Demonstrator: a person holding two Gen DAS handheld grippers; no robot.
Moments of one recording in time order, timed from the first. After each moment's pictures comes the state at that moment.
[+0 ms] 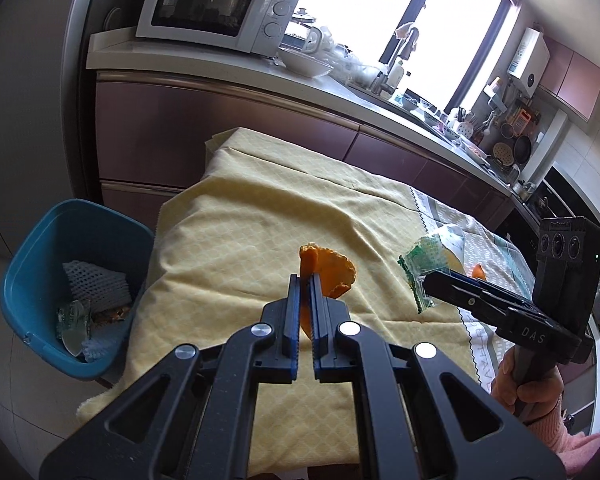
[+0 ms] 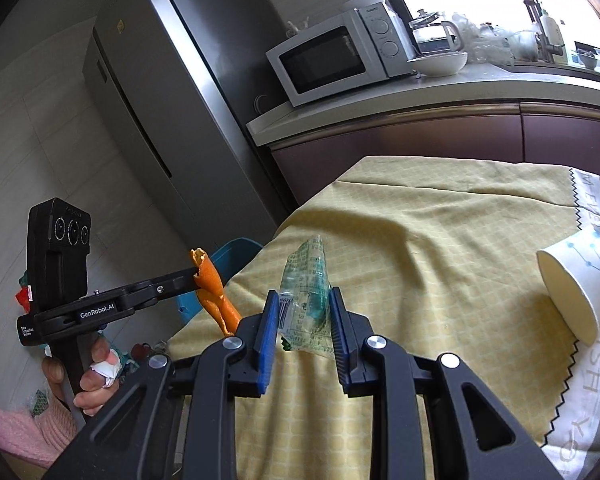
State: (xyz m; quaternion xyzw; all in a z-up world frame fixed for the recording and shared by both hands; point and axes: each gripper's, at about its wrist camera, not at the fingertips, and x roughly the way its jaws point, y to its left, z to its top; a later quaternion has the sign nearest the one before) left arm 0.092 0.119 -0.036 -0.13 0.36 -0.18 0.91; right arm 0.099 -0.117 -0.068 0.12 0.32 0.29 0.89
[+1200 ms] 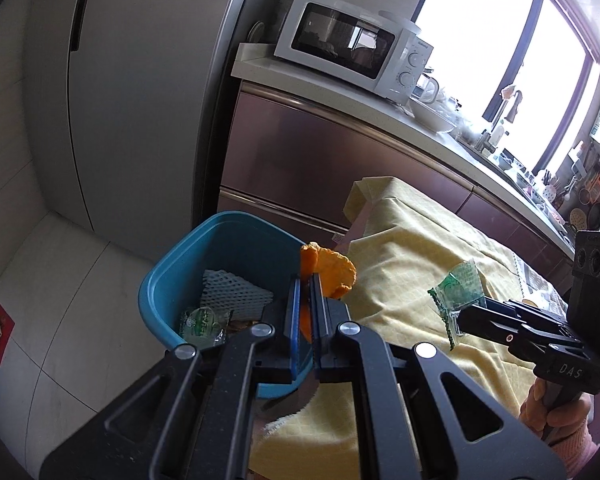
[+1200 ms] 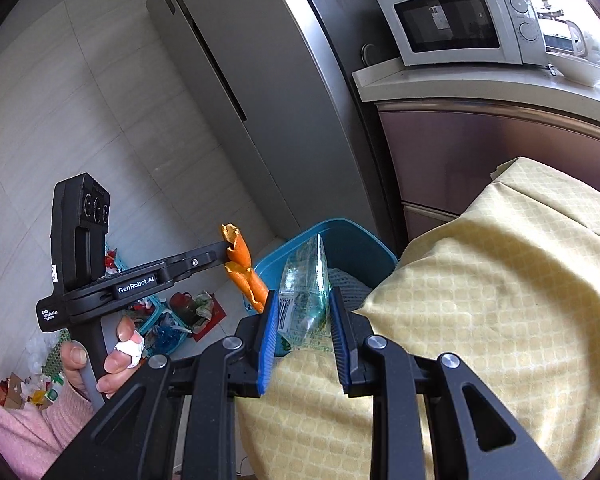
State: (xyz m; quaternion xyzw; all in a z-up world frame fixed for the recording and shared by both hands) left arm 0.087 0.277 -0.042 -0.17 0.34 -0.01 0.92; right arm 0.148 0.043 -0.055 0.05 0.36 0.42 0.83
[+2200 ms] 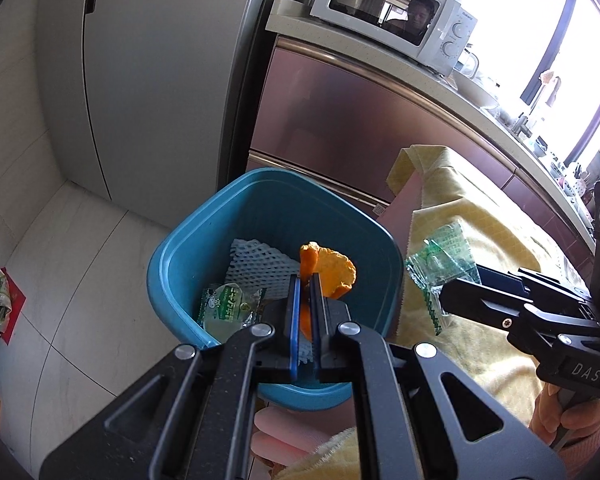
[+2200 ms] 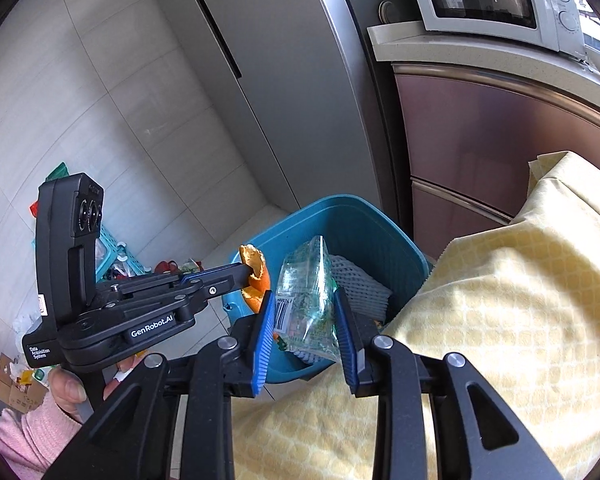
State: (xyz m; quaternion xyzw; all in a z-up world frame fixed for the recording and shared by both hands) left arm 0.128 0.291 -0.109 -0.18 0.40 0.04 0.90; right arm 0.177 0.115 -0.086 -0.01 0.40 0.42 0.81
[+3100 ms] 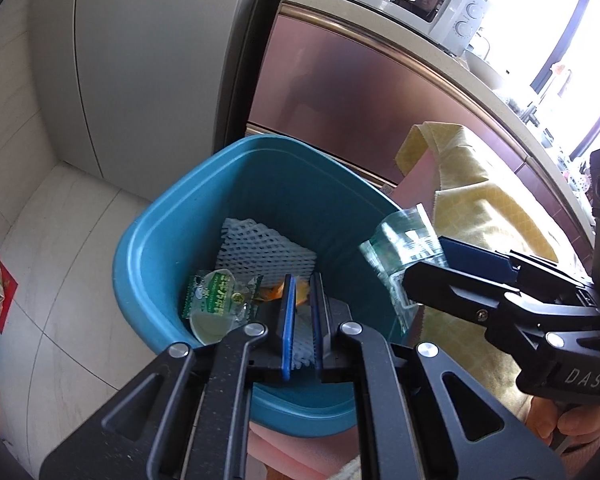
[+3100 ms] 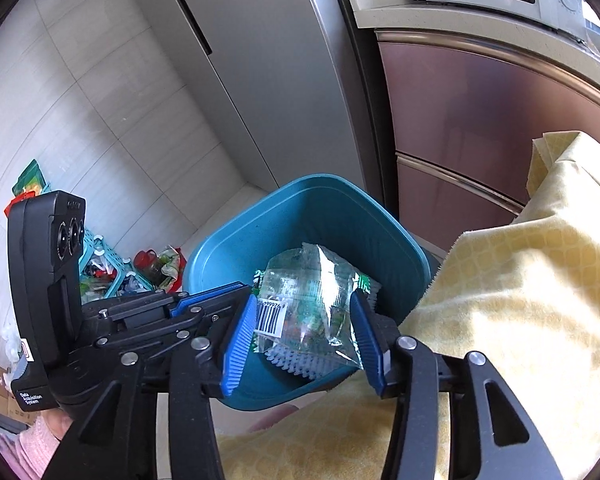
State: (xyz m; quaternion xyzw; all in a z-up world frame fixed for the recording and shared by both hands) left arm 0.158 0.291 -0.148 -0.19 0.43 0.02 0.88; right arm 0.209 0.148 -0.109 -0.02 0.45 0.38 0.81
